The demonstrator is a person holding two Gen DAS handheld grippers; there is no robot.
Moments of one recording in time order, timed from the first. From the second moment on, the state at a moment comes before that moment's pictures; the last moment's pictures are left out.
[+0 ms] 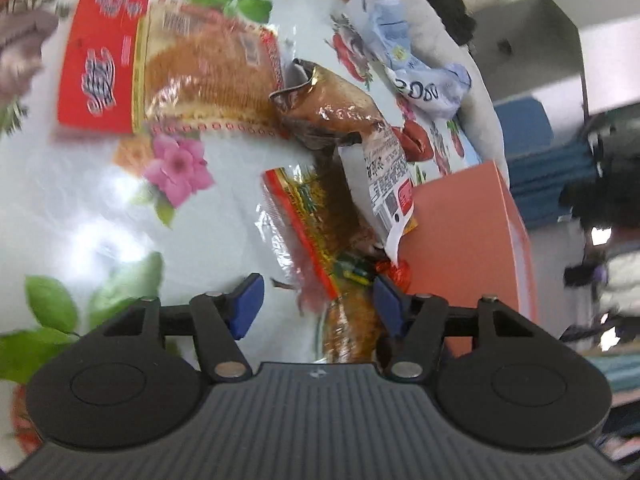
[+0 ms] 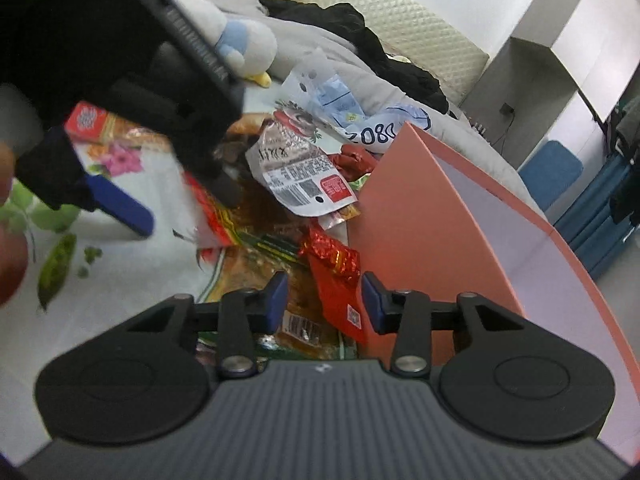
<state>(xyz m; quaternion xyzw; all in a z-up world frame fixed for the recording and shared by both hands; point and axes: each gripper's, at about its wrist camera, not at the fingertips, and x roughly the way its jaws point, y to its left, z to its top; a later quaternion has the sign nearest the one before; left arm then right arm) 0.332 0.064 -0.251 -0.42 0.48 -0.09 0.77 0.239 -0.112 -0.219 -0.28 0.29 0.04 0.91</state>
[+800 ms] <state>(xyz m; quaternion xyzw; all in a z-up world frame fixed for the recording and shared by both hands) 0.342 0.053 -0.260 -0.45 0.47 -0.04 0.76 0.237 -0.131 -0.214 -0.26 0.31 0.07 0.91</state>
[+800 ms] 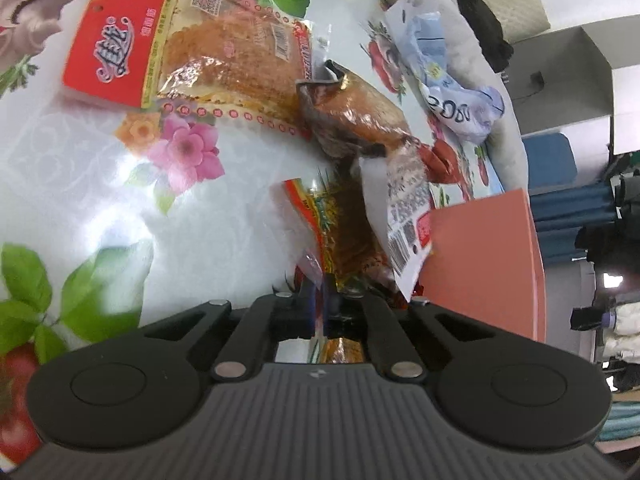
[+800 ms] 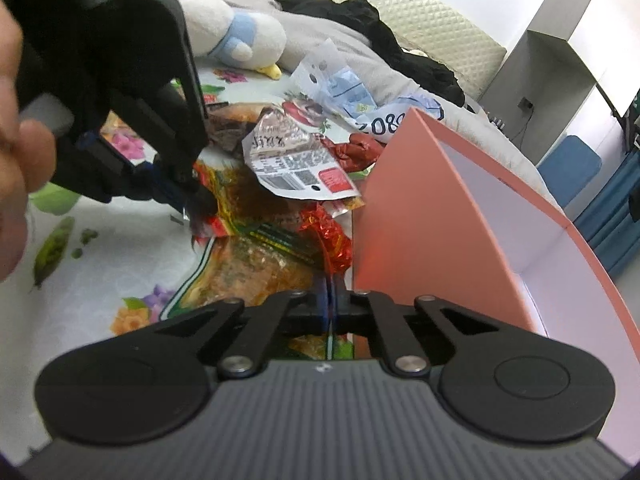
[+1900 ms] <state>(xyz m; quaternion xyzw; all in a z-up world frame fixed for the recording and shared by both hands) 0.179 0.057 -0.158 -0.38 0.39 -0.09 0.83 0.151 -0.164 -0.135 -0.08 0.31 0.16 0.93</state>
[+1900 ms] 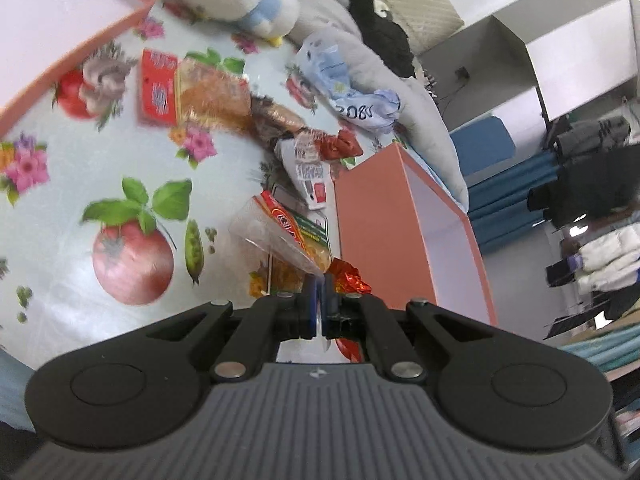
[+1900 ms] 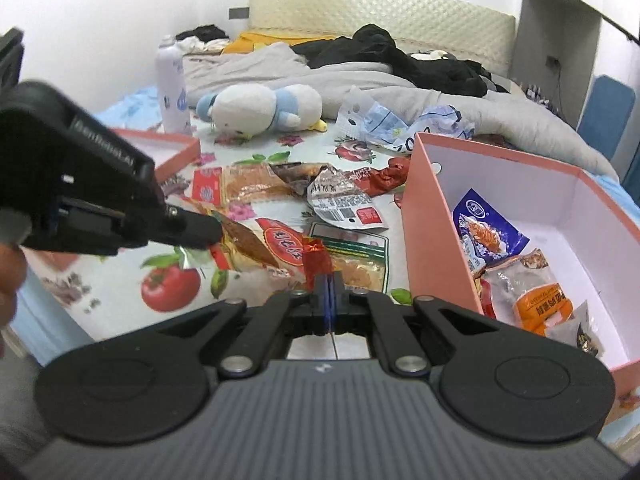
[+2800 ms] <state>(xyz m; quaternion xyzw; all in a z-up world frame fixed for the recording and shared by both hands) 0.151 0.008 -0.027 -0.20 0.35 -0.11 0.91 0.127 -0.212 -0.036 0.02 0.25 0.14 0.96</state>
